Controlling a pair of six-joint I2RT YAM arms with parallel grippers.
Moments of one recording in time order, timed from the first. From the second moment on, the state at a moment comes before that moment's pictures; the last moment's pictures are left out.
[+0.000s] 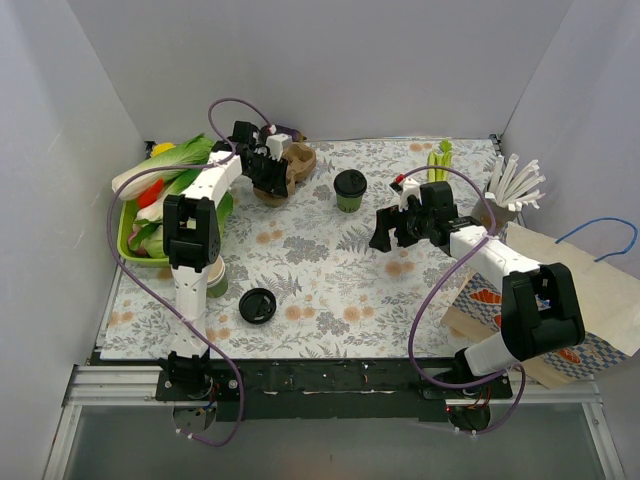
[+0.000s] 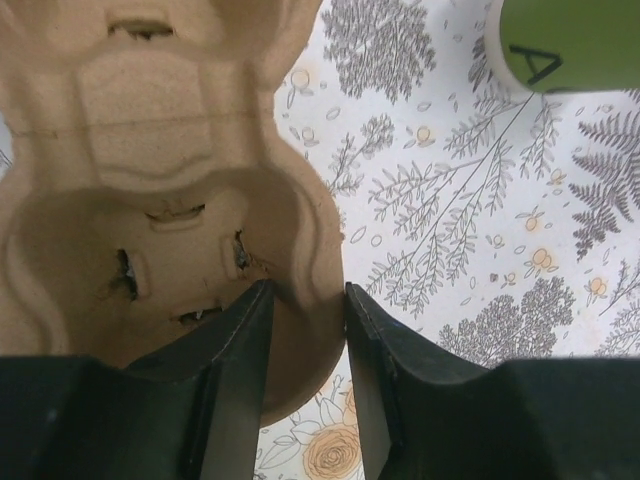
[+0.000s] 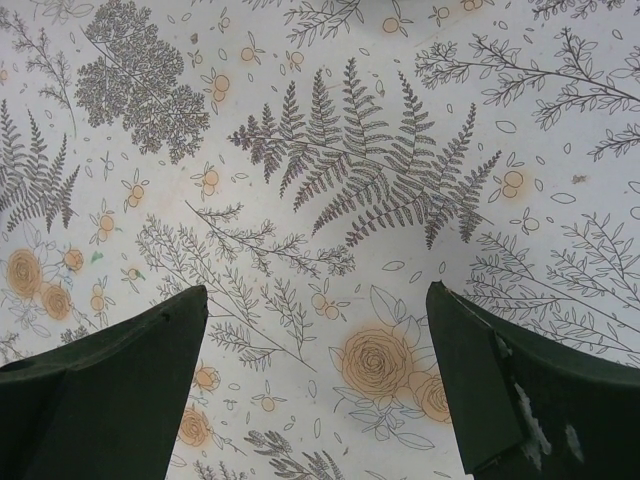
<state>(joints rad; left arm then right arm) -0.19 2.34 2.08 -0.76 0.56 0.28 0.30 1.48 0.90 -0.19 -0.45 0.03</state>
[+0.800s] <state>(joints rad) -0.20 1.77 1.46 -0.76 0.37 0.14 0.28 1.45 0.81 -0.17 -0.45 0.02</state>
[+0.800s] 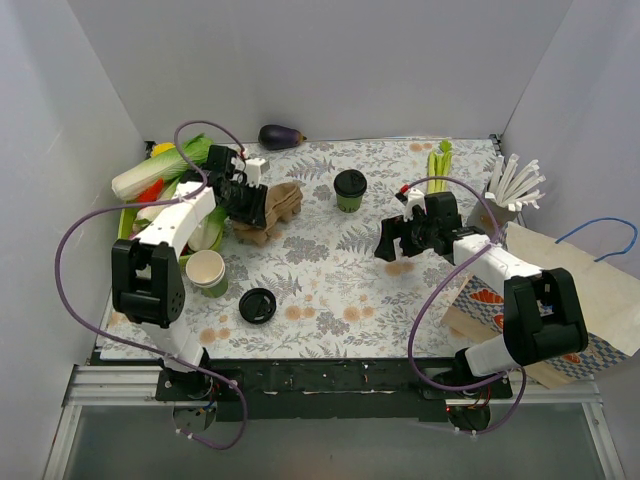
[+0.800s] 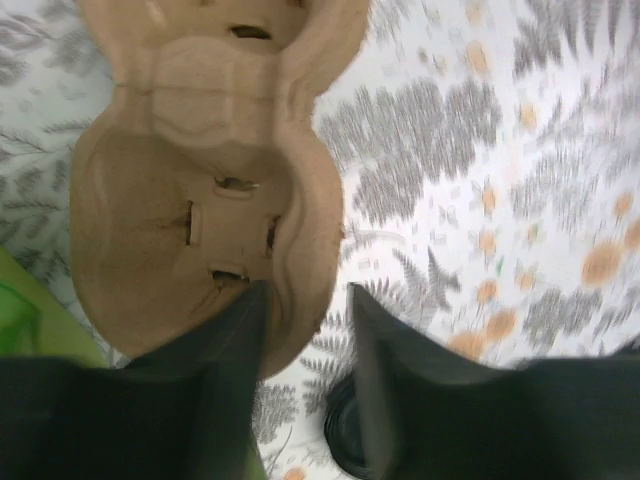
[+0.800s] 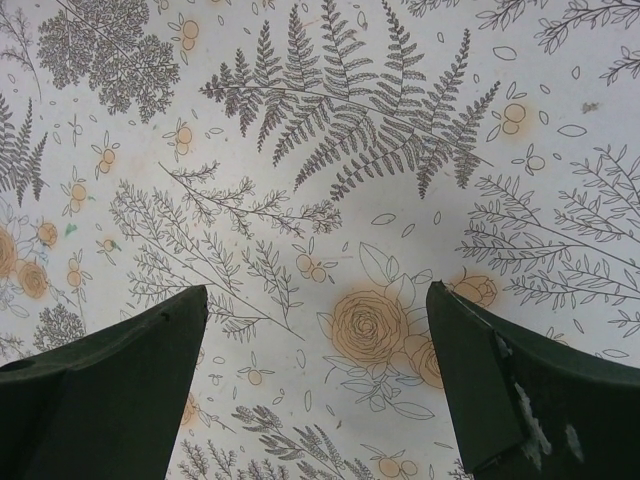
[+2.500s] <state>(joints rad) -0.25 1.96 1.63 -0.79 0.42 0.25 0.23 1.44 0.80 -0.17 -0.43 -0.01</state>
